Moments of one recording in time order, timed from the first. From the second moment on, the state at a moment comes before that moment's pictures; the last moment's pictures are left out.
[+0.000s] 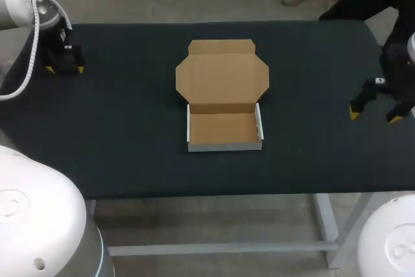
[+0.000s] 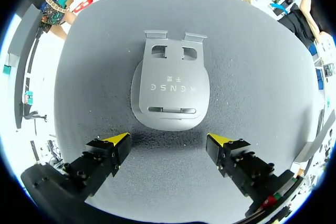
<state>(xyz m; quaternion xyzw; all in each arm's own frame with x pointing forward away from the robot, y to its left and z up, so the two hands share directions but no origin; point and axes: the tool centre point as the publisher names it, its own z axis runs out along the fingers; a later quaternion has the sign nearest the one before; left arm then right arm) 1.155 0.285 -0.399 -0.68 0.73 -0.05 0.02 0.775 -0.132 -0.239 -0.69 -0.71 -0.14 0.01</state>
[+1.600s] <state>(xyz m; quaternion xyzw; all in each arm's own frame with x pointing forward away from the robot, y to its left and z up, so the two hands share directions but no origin) 1.161 0.286 -0.396 -0.67 0.74 -0.04 0.03 0.775 -0.132 -0.239 -0.69 -0.71 -0.14 0.01</state>
